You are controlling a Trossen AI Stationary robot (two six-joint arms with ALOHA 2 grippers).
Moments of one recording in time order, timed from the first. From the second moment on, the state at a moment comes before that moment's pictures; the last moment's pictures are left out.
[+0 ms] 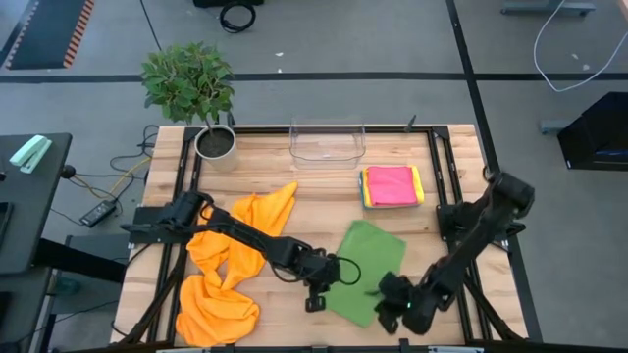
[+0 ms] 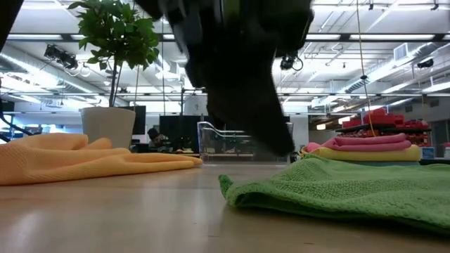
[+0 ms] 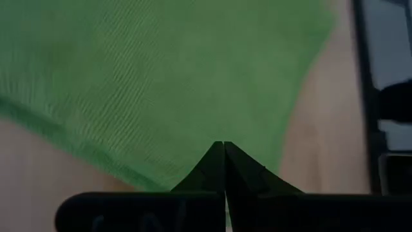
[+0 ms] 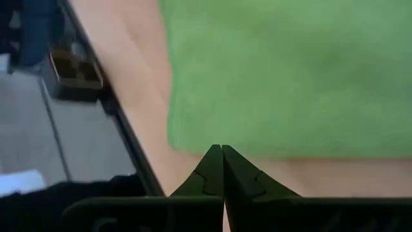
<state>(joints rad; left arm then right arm) -0.36 2.13 1.48 -0.28 0.10 -0.44 0.91 1.72 0.87 -0.14 0.39 1.58</state>
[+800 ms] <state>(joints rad) -0.36 2.10 1.42 -0.11 0.17 -0.49 0.85 1.97 1.02 -0.04 0.34 1.60</state>
